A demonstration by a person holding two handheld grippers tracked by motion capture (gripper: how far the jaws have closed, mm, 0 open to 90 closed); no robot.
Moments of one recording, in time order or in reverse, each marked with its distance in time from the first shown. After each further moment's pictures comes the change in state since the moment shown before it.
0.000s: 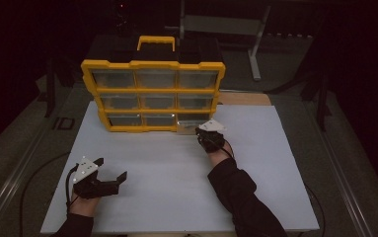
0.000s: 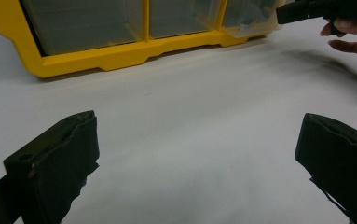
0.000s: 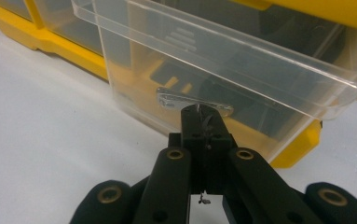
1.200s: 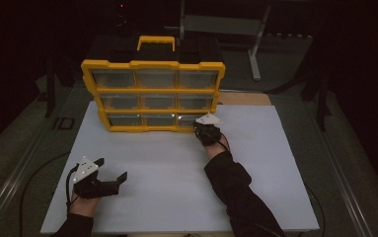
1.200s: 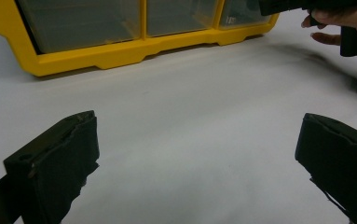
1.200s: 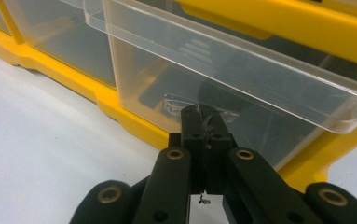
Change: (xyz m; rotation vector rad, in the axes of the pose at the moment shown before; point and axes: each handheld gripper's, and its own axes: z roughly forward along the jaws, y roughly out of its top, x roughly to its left) left arm 0.001 -0.001 0.001 0.004 -0.012 -0.003; right arm -0.004 0.013 0.019 0.000 -0.012 0.002
